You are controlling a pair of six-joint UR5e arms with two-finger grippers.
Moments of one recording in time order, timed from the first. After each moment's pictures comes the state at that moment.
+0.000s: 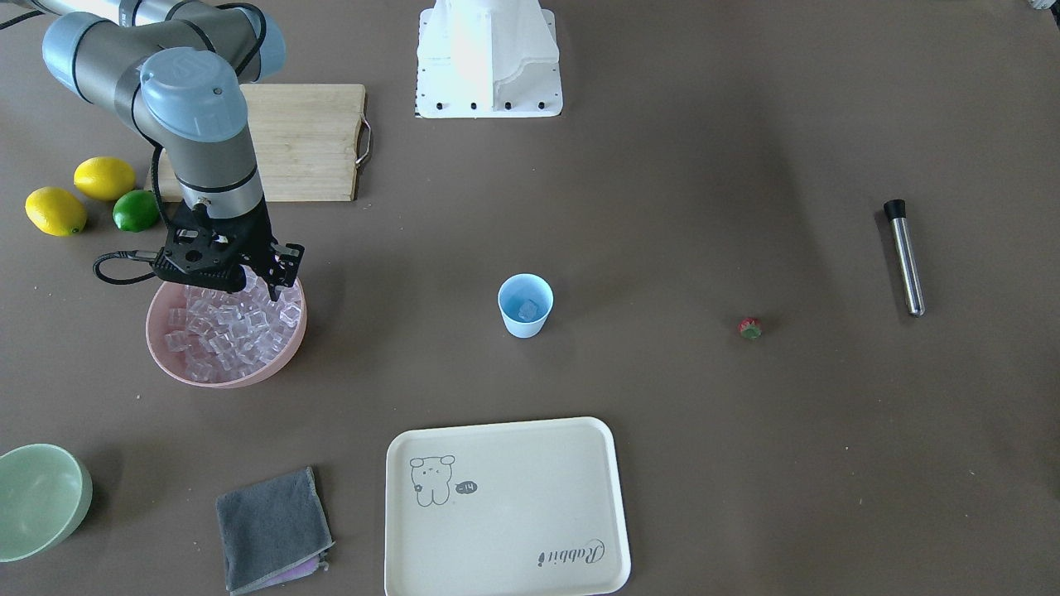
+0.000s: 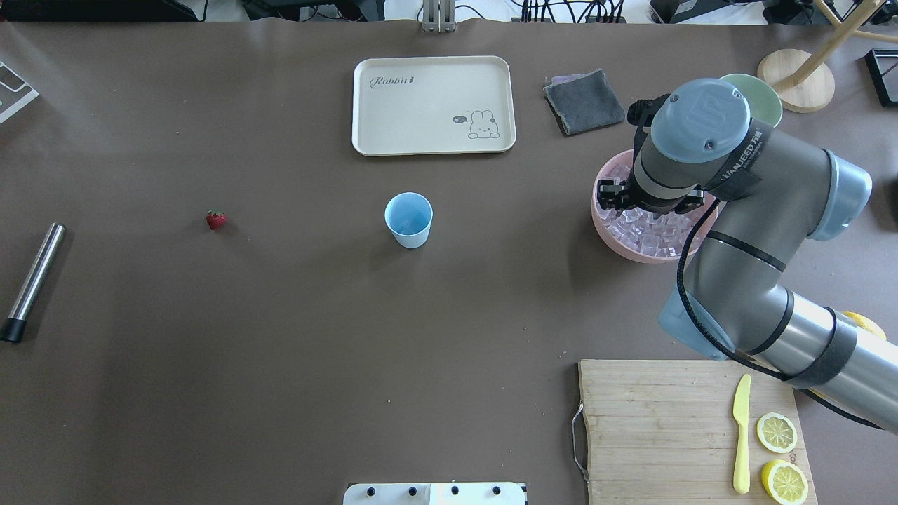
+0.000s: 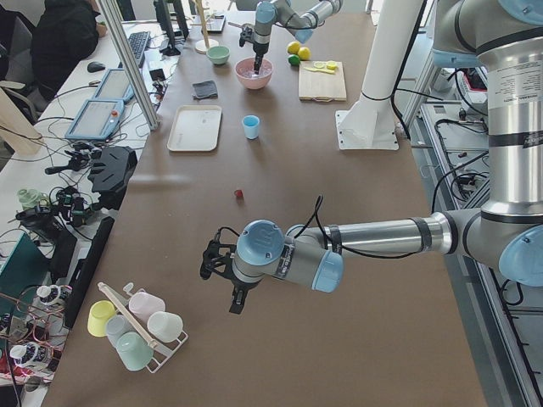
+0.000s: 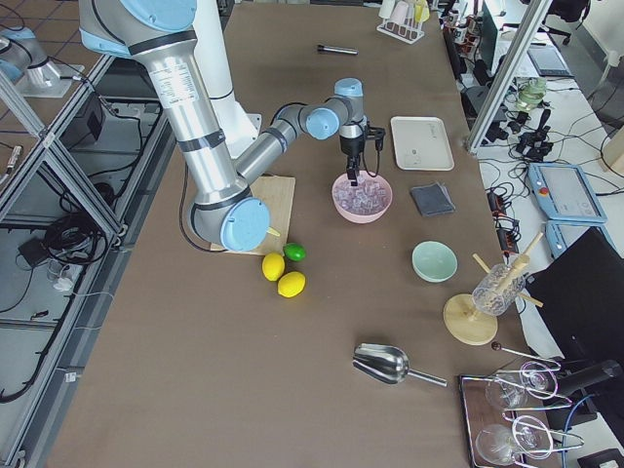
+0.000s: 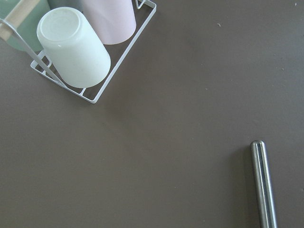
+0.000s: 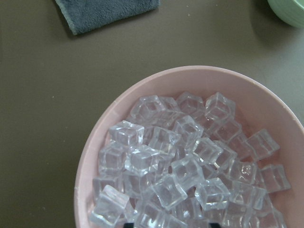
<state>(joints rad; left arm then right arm) -1.64 -1.43 -1.61 -1.98 -2.43 -0.03 0.72 -1.16 1.84 -1.70 1.80 1.12</state>
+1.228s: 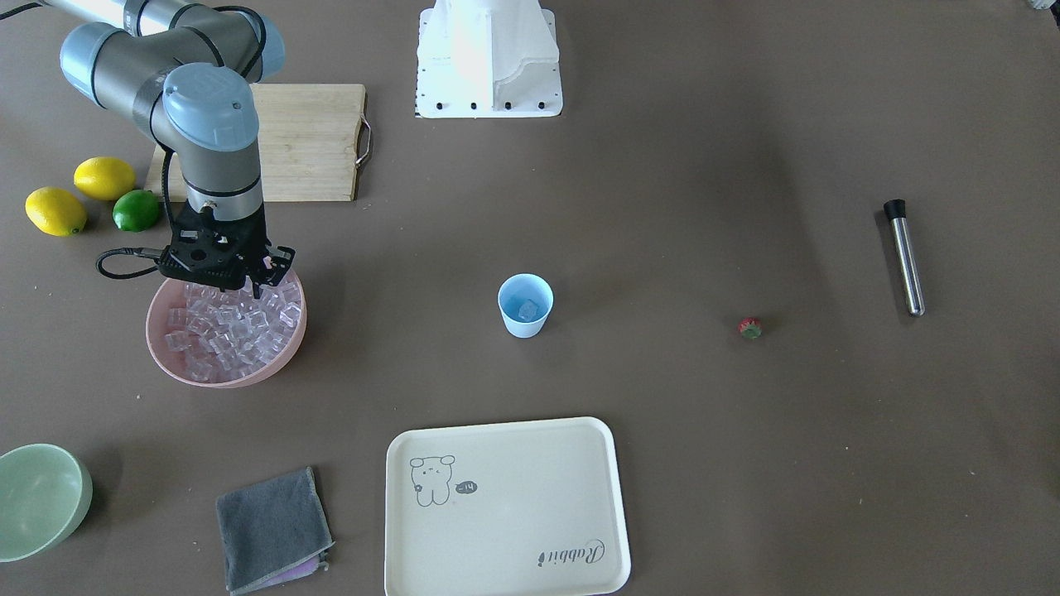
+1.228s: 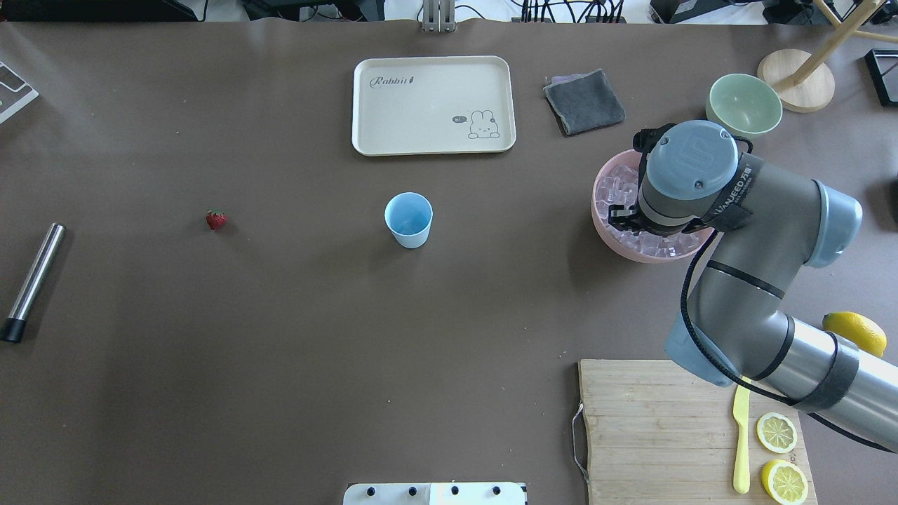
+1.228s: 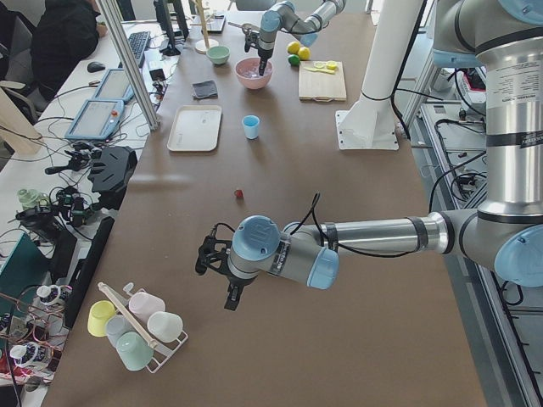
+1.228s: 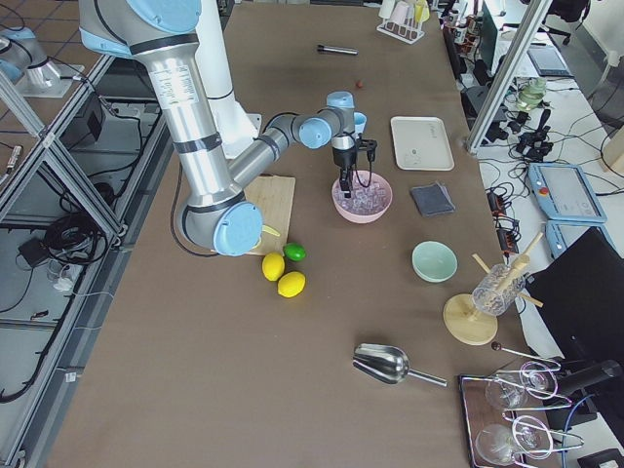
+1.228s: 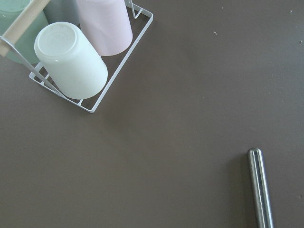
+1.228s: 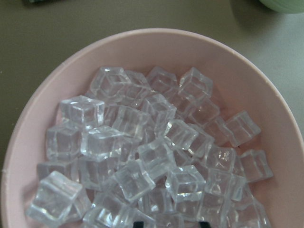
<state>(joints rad) -1.64 -1.44 -1.61 -1.98 -2.43 -0.04 0.68 -1.21 1.84 -1.70 1.74 1.14</state>
